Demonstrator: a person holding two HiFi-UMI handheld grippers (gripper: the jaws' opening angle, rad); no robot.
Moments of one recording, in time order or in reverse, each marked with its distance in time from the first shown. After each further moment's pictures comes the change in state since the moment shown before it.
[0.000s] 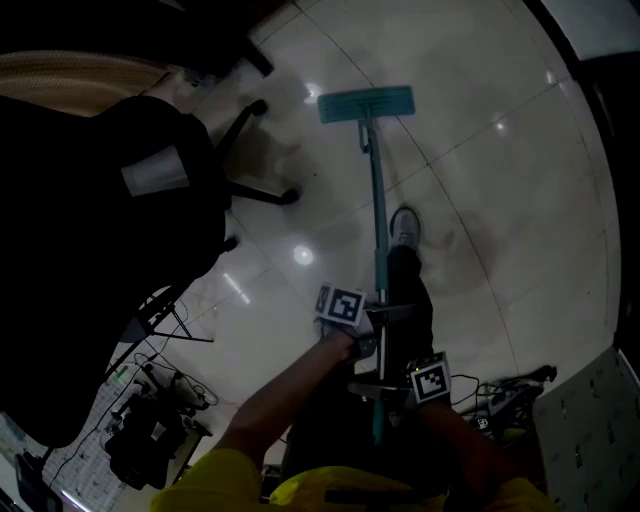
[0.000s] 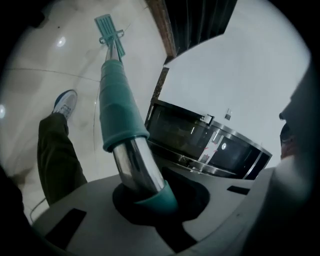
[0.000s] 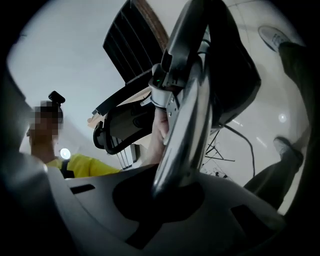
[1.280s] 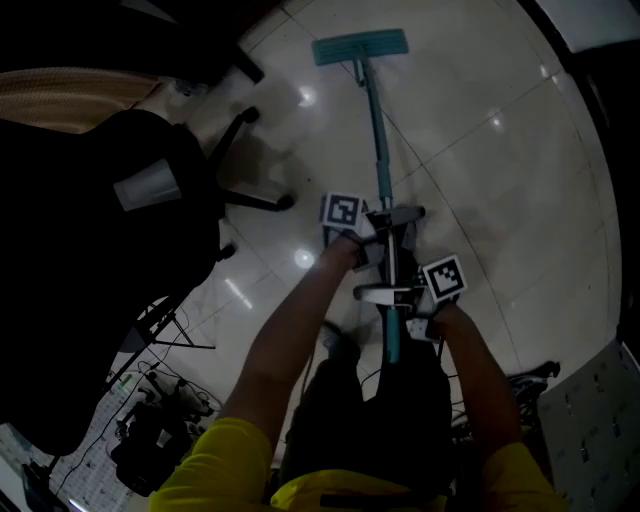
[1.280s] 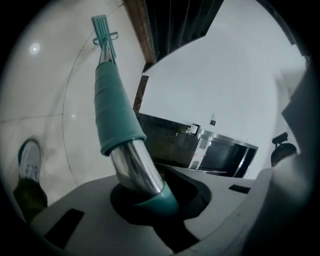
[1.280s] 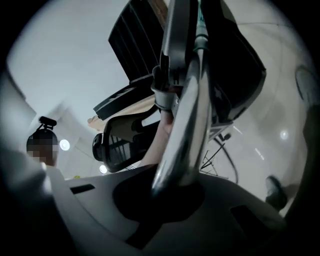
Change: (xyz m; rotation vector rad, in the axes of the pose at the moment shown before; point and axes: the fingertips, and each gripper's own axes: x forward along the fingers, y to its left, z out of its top) left arm 0.035 -0.022 0.190 0.078 -0.055 -0.072; right arm -0.037 -0.017 0.186 -0.131 0.056 -0.132
